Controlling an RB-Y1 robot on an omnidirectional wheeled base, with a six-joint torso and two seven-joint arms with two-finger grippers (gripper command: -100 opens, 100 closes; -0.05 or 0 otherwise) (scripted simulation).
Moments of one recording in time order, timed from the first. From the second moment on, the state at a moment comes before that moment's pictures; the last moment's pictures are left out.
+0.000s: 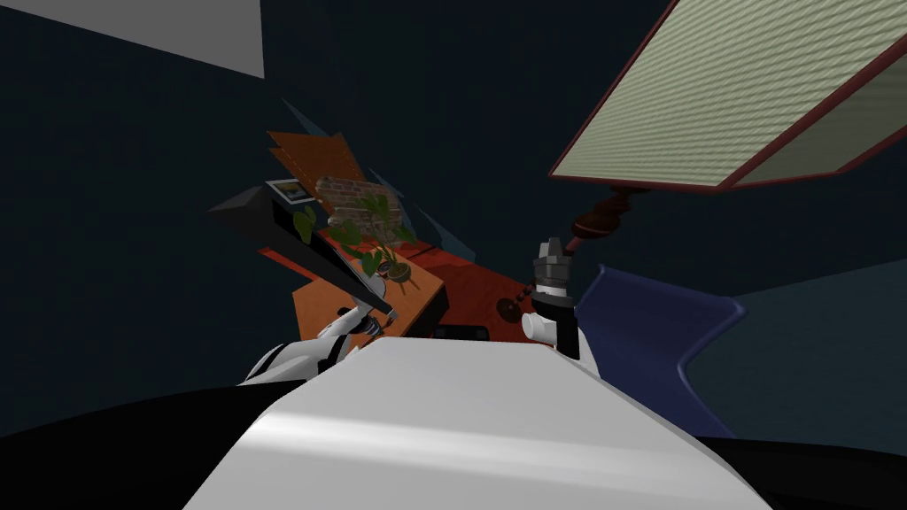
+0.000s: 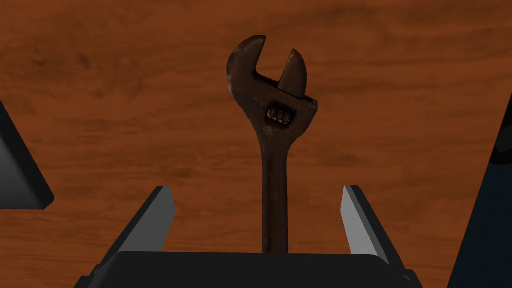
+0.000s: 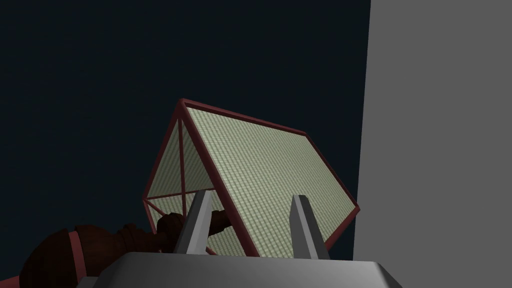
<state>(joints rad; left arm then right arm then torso) -0.19 0.63 0.21 -0.41 0.76 0.82 0.13 0.48 0.00 -0.04 -2.24 0.01 -0.43 0.12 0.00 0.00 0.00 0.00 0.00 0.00</state>
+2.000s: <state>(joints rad) -0.18 0.56 0.21 -0.37 0.74 0.80 0.16 0.48 0.00 -0.04 -2.24 0.01 -0.43 0.12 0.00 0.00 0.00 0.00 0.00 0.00</state>
